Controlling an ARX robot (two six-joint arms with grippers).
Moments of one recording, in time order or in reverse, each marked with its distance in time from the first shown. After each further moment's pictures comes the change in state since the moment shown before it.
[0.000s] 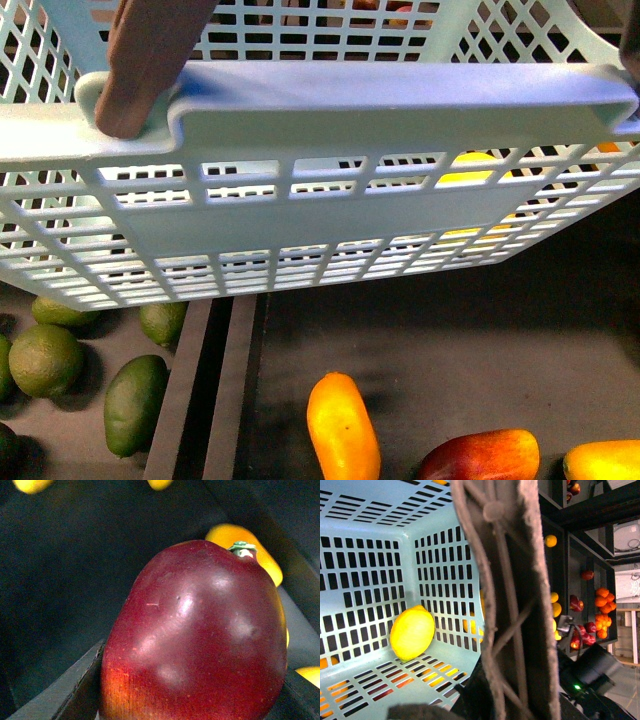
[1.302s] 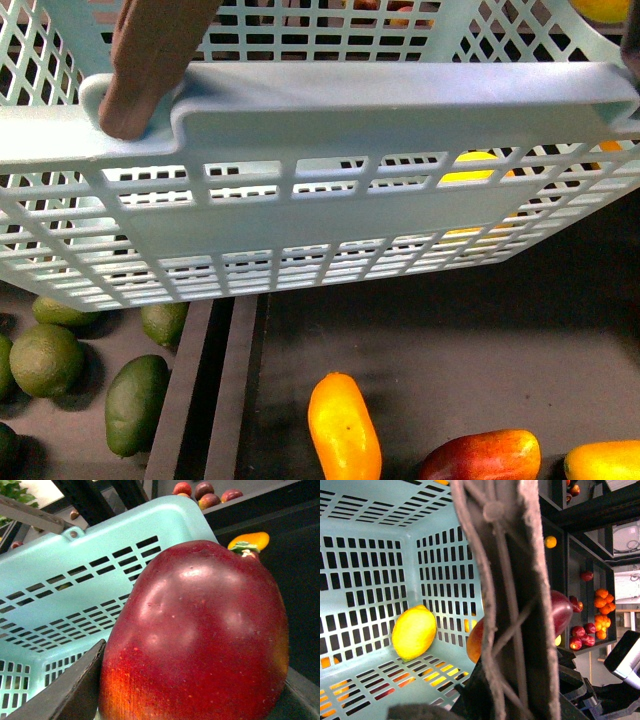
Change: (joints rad) left arm 0.000 0.000 0.000 0.000 -0.001 0.000; right arm 0.815 -0.308 0.005 0.103 0.437 0.237
